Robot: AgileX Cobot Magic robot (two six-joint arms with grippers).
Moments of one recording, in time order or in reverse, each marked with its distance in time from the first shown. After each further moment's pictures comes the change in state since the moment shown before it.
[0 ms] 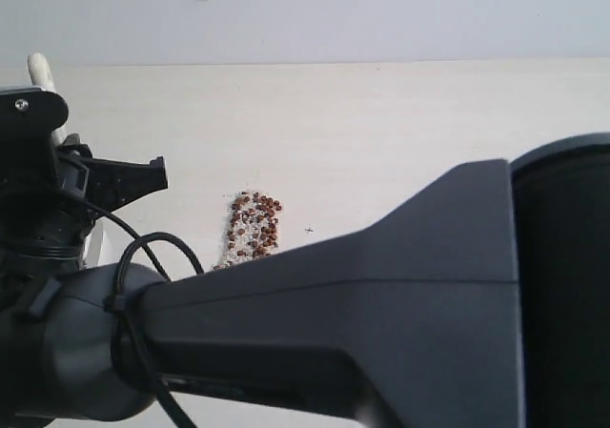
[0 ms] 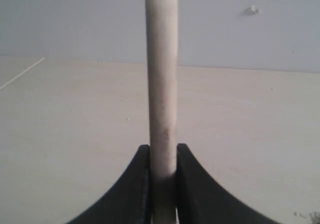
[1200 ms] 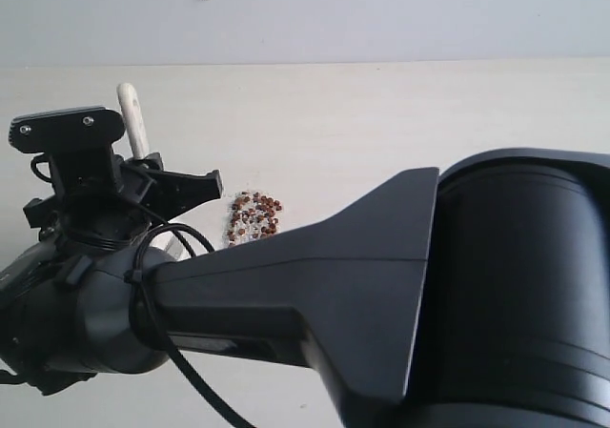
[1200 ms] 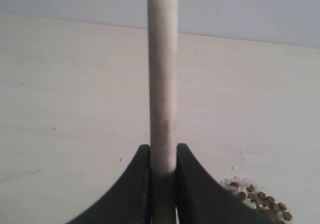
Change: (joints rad) left arm 0.000 0.000 0.000 0.000 0.000 0.000; right arm -0.065 0.092 -0.052 0.195 0.114 -0.202
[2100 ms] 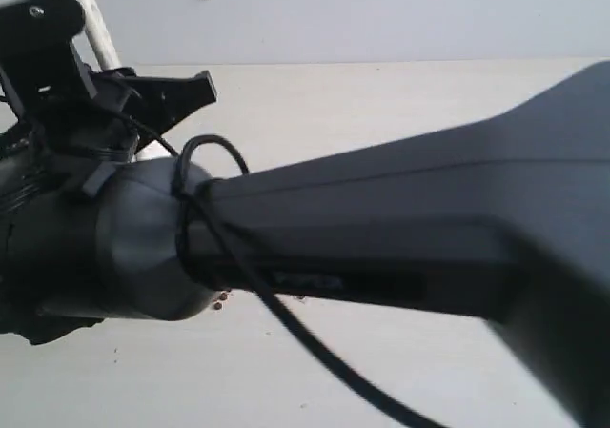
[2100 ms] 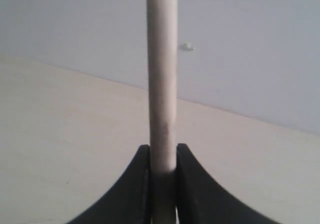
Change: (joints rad) left arm 0.000 0.000 0.000 0.000 0.000 0.000; right arm 0.000 -0.243 0.100 -0.104 -0.057 -0.180
